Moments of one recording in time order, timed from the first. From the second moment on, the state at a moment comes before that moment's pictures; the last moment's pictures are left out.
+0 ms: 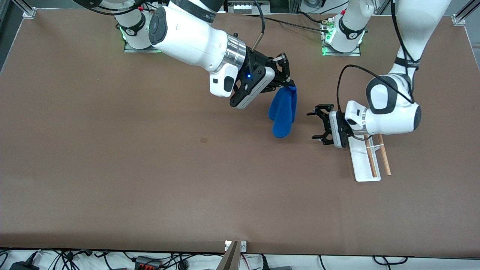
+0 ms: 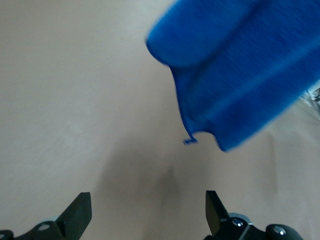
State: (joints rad) left arm -0.03 0.37 -0.15 -1.99 -0.88 2.05 1.49; right arm 0.27 0.66 0.76 -1.12 0.25 2.30 0.34
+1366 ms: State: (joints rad) left arm -0.18 0.42 -0.18 -1.98 -1.12 2.09 1.64; right arm 0.29 0.66 0.76 -1.12 0.25 2.30 0.34
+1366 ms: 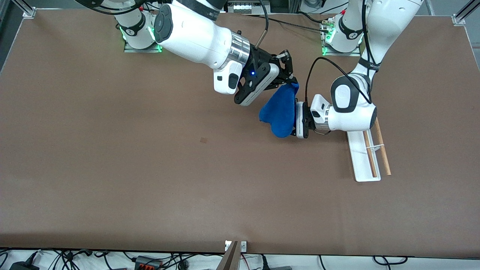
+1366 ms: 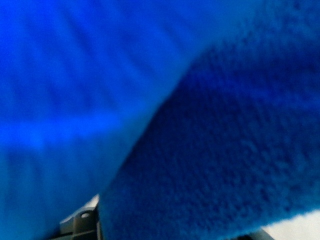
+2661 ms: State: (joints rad) left arm -0.17 0.41 -0.16 -1.97 -1.12 2.09 1.57; right arm 0.29 0.66 0.76 -1.12 0.22 2.30 0.34
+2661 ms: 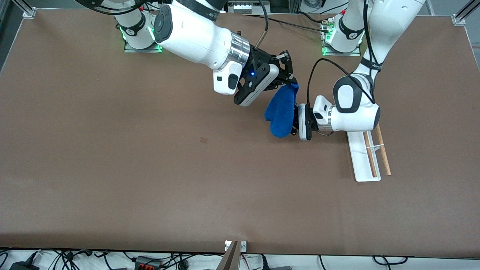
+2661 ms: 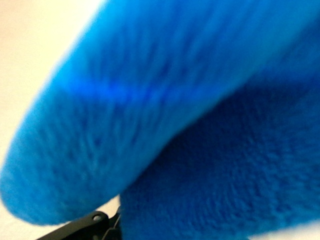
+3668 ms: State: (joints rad) left arm -0.17 0.31 -0.01 -1.95 -0.89 2.00 1.32; right arm 0.06 0.65 0.69 -1.14 -0.10 1.90 0.36
